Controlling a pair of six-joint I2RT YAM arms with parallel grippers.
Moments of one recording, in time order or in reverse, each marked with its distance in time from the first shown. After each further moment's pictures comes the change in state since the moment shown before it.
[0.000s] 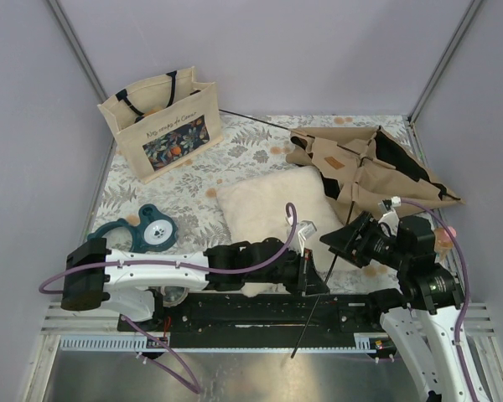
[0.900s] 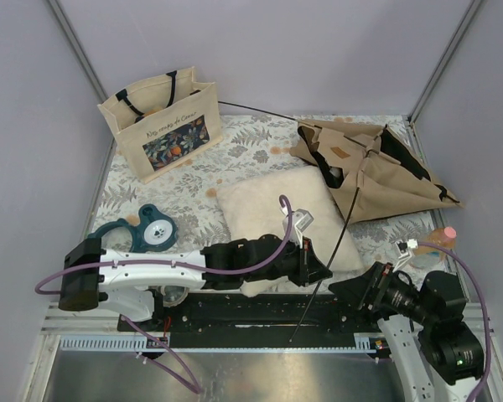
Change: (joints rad) left arm -0.005 -0.017 0.039 0.012 -0.173 0.100; right arm 0.000 -0.389 0.111 -0.369 -0.087 -0.237
